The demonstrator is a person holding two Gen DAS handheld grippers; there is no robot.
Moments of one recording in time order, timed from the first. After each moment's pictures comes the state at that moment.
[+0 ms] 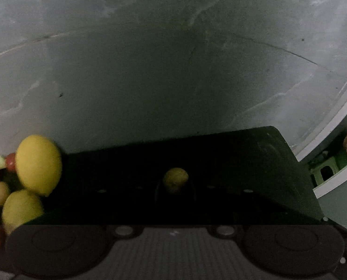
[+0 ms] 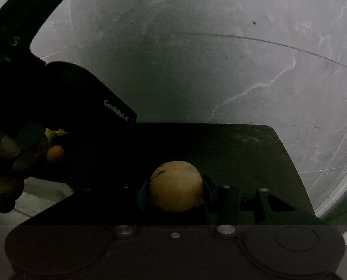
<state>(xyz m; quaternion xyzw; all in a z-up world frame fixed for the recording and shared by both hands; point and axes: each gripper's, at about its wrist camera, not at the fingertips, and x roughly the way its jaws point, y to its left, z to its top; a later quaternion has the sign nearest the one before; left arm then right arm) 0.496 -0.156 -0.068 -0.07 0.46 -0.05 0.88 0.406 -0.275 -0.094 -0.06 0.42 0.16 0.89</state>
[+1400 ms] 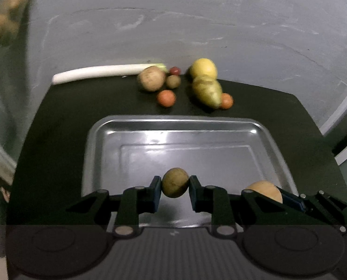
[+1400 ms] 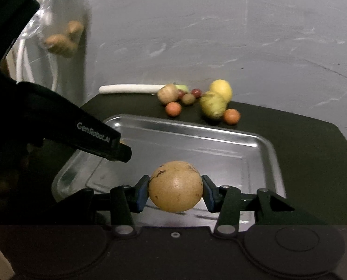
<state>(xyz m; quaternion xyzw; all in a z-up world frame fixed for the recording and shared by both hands) 0.225 0.027 -0.029 -0.11 0.46 0.02 0.88 0.198 -0.103 -0.042 -0.10 0.42 0.26 0.87</state>
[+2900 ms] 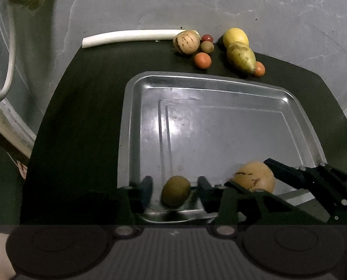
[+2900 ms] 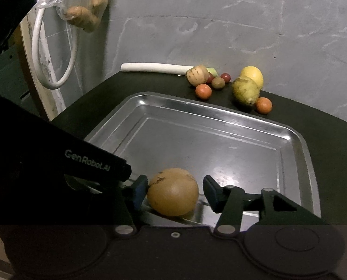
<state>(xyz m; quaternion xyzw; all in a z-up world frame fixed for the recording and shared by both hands) 0.204 0.047 -0.048 -0.10 0.51 0.06 0.85 0.194 -0.082 -0.059 -0.13 0.44 0.29 0.84</state>
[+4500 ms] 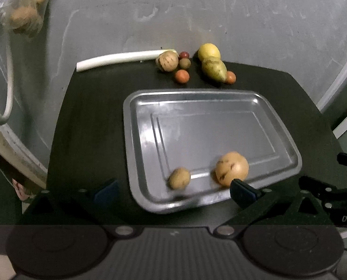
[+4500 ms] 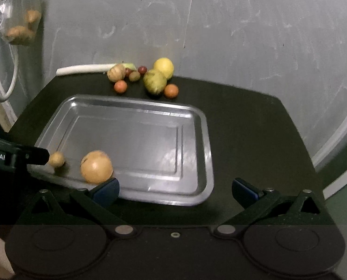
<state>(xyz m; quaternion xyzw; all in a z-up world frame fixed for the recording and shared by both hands) 0.173 0.060 -0.004 -0.07 0.49 0.00 0.87 0.196 -0.146 0.010 -0.15 0.47 0.13 0.86</state>
